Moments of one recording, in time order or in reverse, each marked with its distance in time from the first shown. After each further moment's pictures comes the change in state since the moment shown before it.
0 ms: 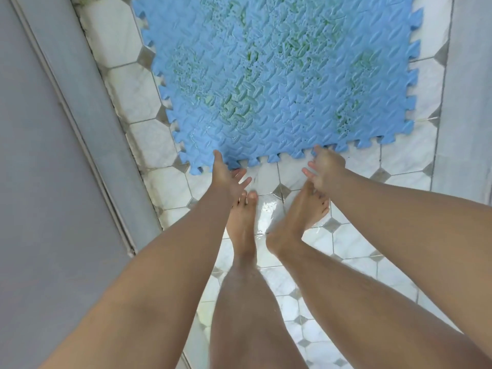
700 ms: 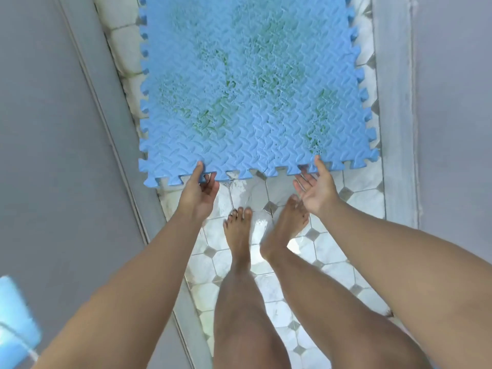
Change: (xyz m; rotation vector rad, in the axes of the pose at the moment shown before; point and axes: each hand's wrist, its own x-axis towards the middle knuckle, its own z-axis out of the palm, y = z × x) left_hand -0.158 0.065 -0.021 -0.109 -0.036 0.223; right_hand -0.134 -0.043 -0.040 0.462 -0.271 -0.002
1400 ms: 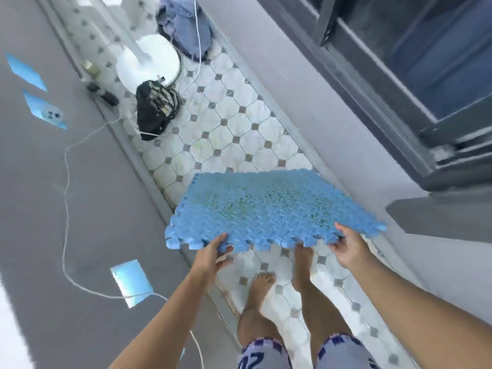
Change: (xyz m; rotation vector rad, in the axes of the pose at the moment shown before) left_hand -0.336 0.112 -0.005 0.782 -0.257 0.165; right_hand -0.348 -0.058 -0.060 0.408 0.181 -0.077
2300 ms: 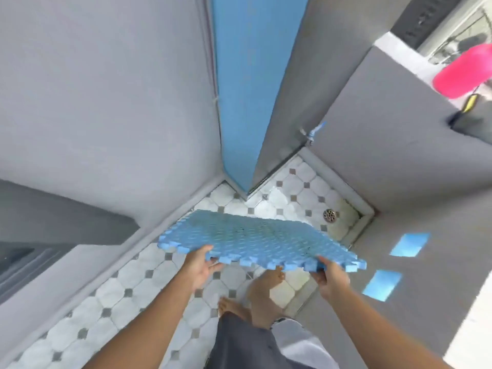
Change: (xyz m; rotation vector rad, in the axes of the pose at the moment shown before) left_hand -0.233 -0.275 0.284 1.487 -0.610 -0.079; right_hand -0.232 0.326 -0.400 1.581 0.737 0.089
